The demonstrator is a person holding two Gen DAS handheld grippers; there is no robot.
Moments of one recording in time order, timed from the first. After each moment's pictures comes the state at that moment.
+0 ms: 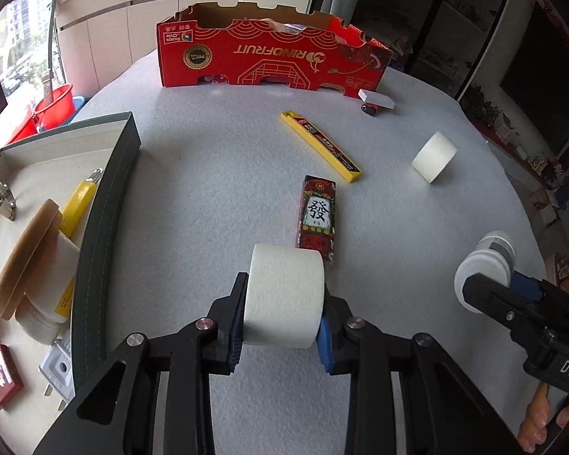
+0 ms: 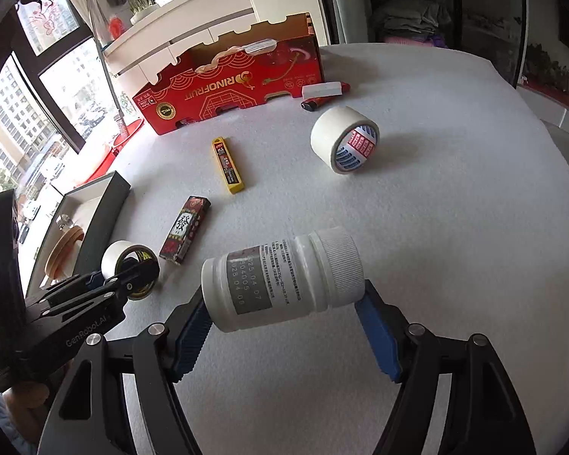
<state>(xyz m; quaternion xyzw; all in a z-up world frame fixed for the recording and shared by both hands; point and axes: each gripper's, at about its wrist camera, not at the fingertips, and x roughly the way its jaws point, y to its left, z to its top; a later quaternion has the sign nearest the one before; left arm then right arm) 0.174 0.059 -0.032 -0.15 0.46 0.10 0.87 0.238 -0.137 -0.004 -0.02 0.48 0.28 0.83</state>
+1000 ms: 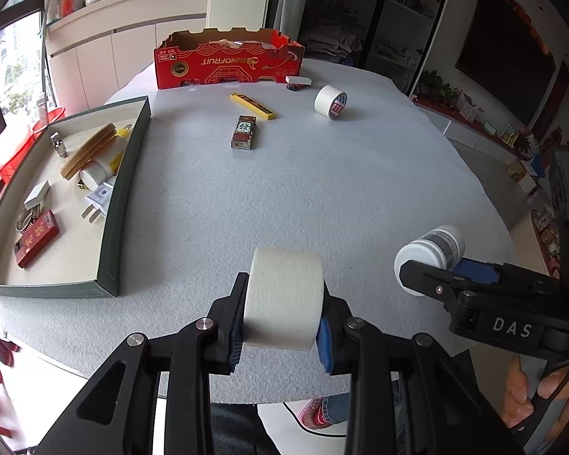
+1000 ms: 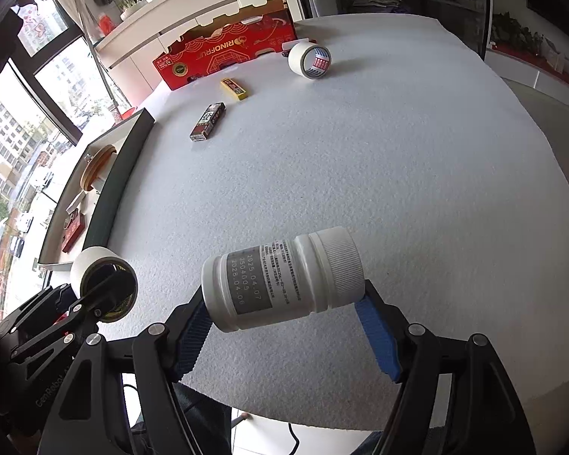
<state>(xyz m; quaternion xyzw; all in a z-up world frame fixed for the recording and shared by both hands) 0.024 -0.031 0.009 -0.12 0.43 0.07 0.89 0.108 -0.190 0.002 -0.02 0.51 0.25 0.82</state>
